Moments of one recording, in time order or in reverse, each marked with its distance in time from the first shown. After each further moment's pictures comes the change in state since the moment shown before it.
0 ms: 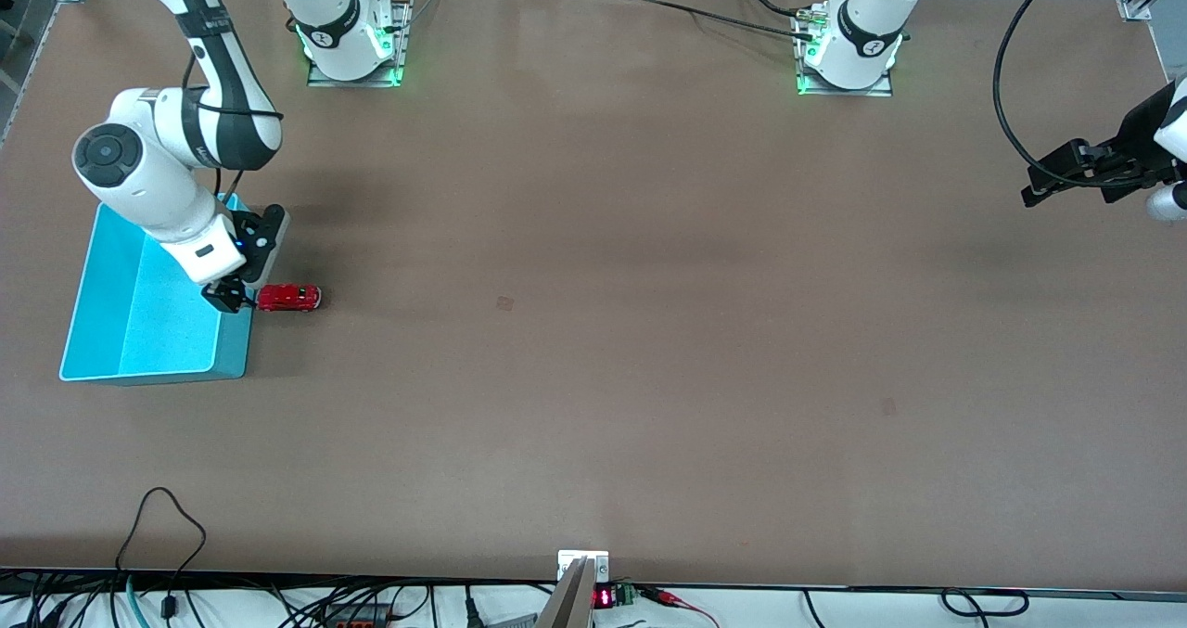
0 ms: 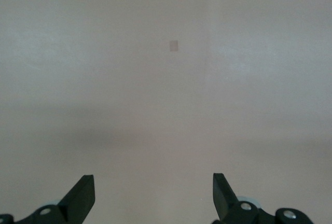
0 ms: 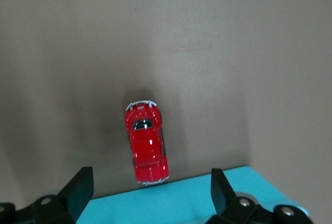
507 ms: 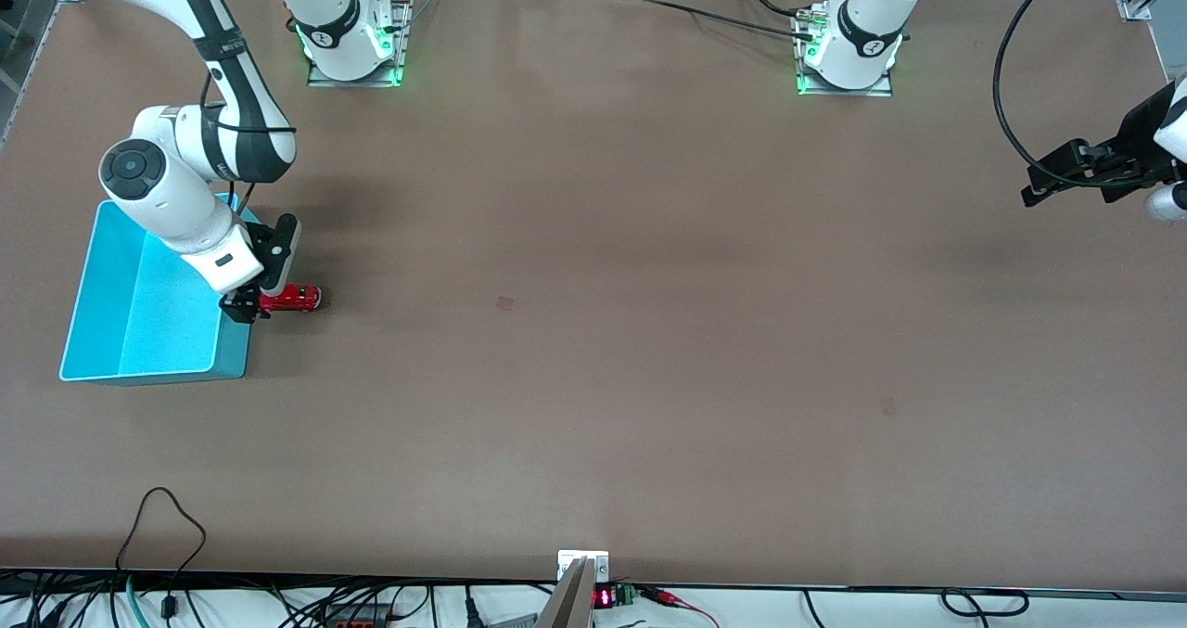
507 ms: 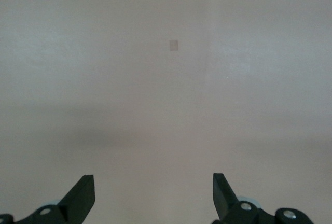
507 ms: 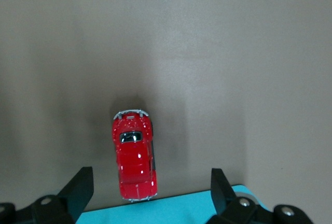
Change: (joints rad) left arm 0.000 0.000 0.000 0.000 0.000 -0.001 0.000; right arm 0.004 0.060 -0.001 0.001 -0.005 0.088 -0.059
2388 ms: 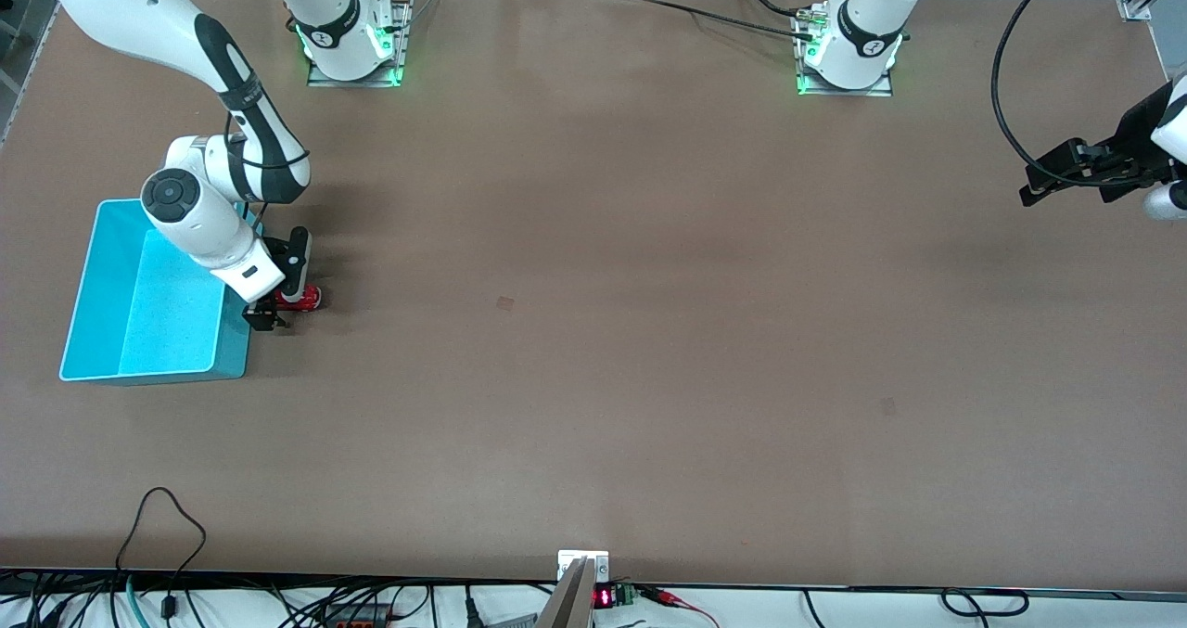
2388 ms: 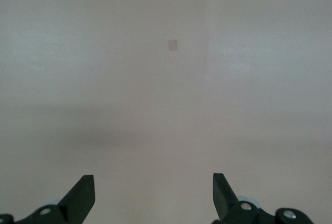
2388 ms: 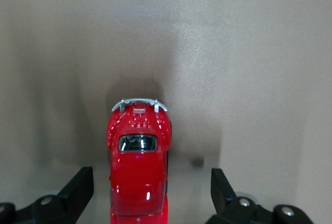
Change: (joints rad) left arm 0.000 0.000 -0.004 0.001 0.000 -0.002 0.001; right arm -0.043 0.163 -0.008 -0.032 -0.058 0.195 -0.072
